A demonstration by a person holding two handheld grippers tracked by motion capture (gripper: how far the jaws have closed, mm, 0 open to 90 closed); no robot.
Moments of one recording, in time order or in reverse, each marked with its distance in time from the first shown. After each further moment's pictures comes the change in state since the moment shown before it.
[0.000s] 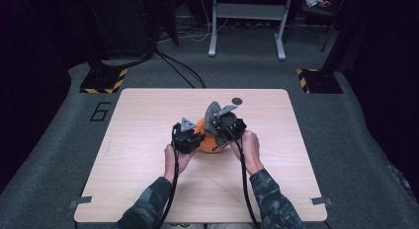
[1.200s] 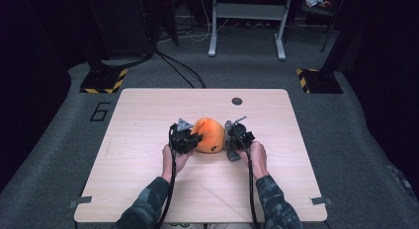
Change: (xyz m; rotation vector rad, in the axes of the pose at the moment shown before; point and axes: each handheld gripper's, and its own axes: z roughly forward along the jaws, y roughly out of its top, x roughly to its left) left arm 0.013 -0.007 0.004 -0.003 -0.008 -0.031; right arm -0.030 -0.063 0.062 0.201 0.045 0.131
